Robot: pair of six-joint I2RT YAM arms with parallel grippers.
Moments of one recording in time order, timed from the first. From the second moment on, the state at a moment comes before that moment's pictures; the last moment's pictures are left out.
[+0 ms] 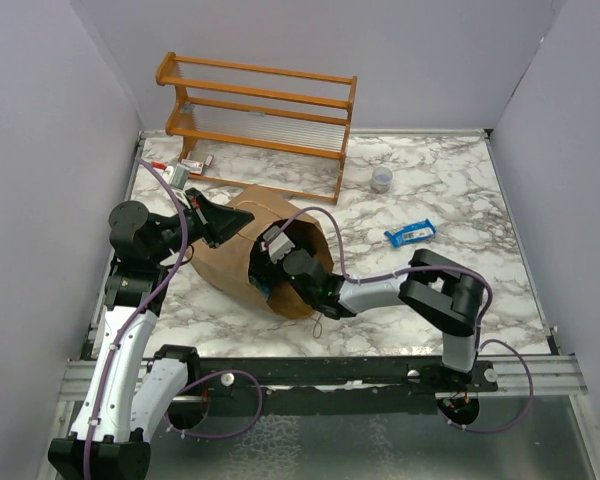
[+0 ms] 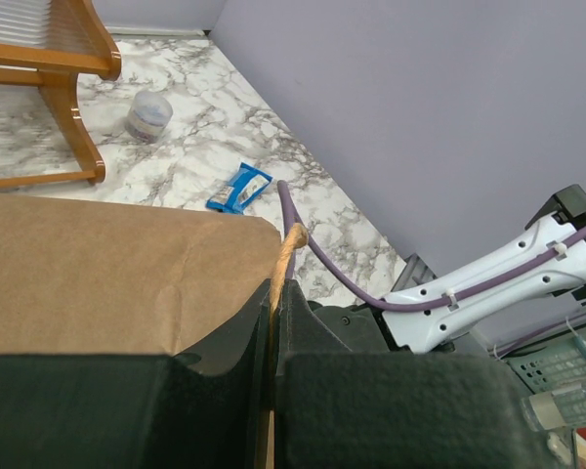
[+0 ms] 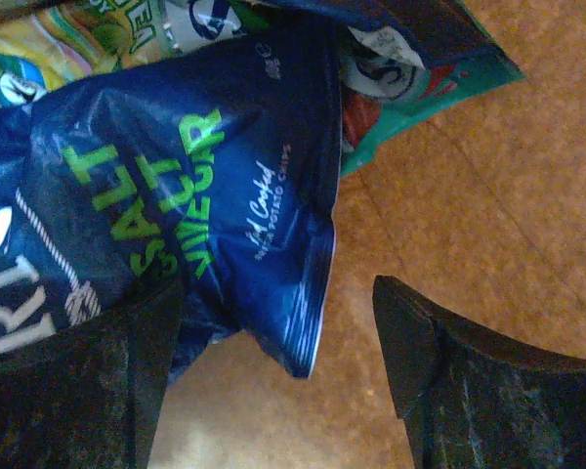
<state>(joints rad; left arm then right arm) -0.09 0.76 0.85 -0.07 0.84 -0.64 1.13 1.88 0.92 0.68 0.54 -0.17</state>
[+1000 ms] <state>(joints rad) -0.09 0.76 0.86 -0.10 0.74 -0.60 1.11 1.69 0.99 0.40 0.33 0.02</state>
